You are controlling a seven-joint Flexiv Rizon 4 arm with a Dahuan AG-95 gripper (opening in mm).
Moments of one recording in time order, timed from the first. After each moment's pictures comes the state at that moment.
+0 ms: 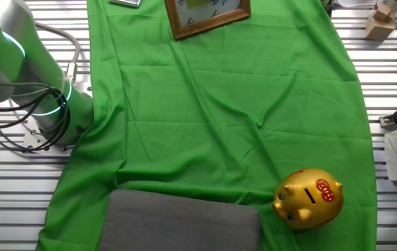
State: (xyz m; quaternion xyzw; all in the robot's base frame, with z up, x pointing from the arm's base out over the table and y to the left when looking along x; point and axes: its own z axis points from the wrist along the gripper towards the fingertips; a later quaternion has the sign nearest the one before) arm 0.456 0.277 0.274 0.45 -0.87 -0.17 0.08
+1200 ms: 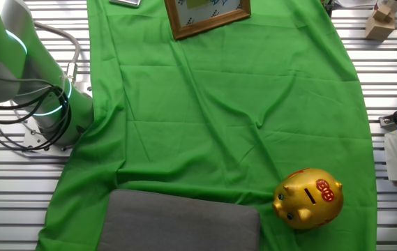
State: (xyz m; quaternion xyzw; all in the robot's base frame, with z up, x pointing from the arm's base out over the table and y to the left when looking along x) arm 0.430 0.321 0.274 0.39 -0.90 -0.17 0.08
